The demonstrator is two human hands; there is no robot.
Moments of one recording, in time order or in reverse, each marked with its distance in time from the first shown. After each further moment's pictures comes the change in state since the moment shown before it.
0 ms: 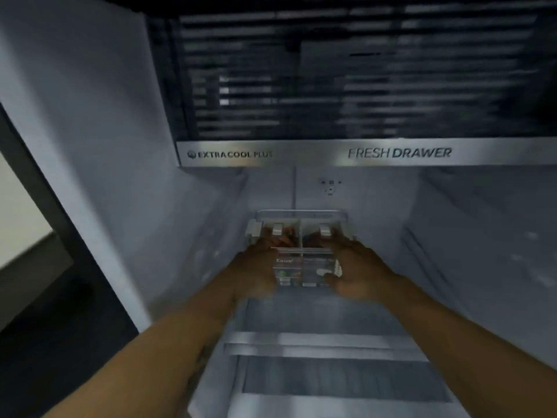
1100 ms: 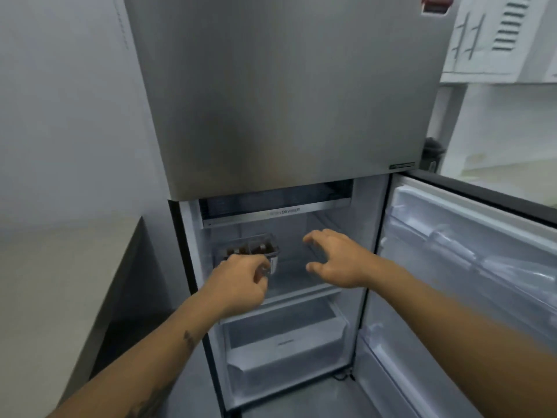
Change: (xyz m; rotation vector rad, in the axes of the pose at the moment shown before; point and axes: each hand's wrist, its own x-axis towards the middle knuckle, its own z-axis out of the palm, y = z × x) left_hand -0.462 0.147 -0.223 -0.151 0.205 0.284; right_hand -0.413 -0.271 -0.267 0.109 0.126 0.198
